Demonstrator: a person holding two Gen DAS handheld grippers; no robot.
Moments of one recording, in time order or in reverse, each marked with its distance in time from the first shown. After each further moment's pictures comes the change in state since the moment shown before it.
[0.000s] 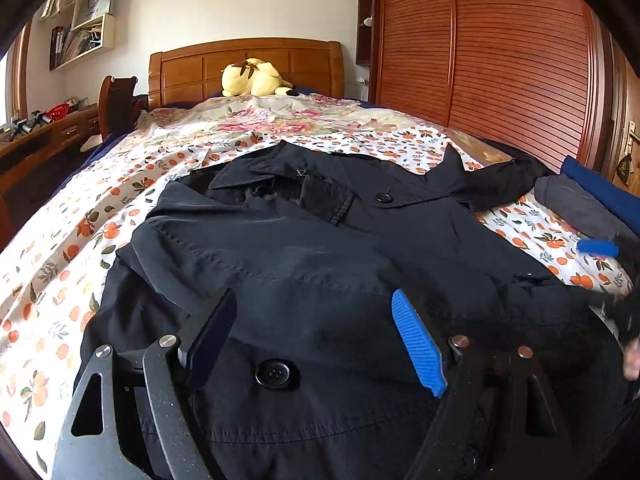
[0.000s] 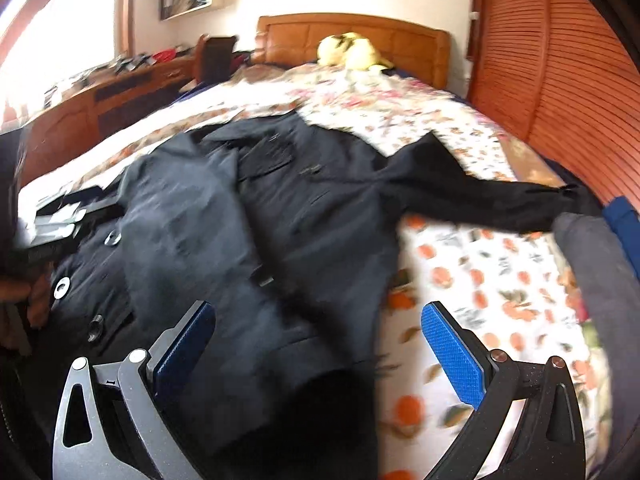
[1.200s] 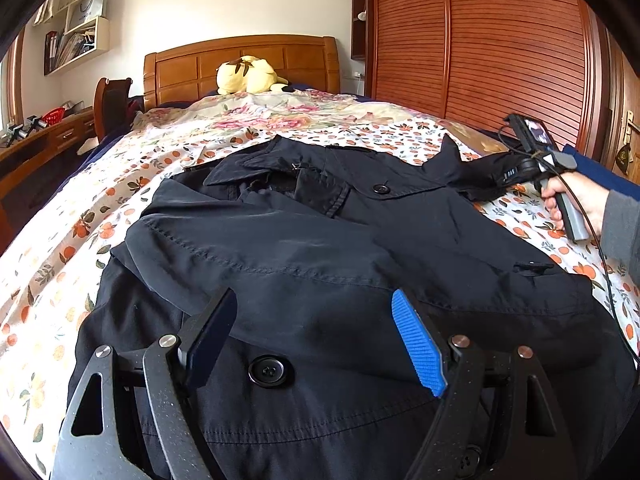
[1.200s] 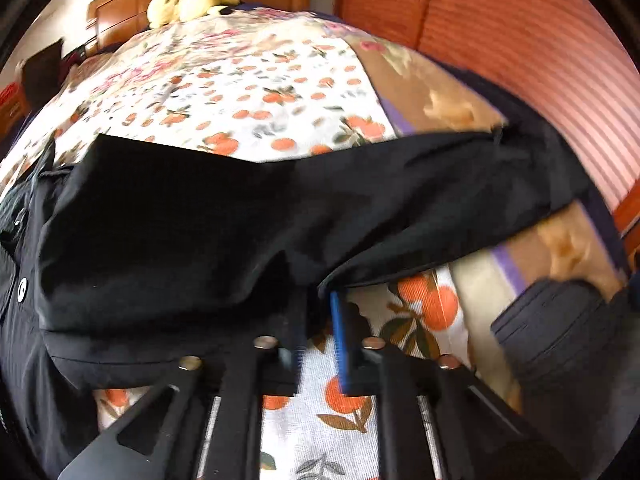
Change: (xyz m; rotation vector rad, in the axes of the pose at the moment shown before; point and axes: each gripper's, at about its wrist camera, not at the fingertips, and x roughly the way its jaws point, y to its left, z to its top) left arm 0.006 -0.010 -0.001 0.030 0.014 0.010; right arm 0.210 -0.190 0.111 0.279 0.262 -0.299
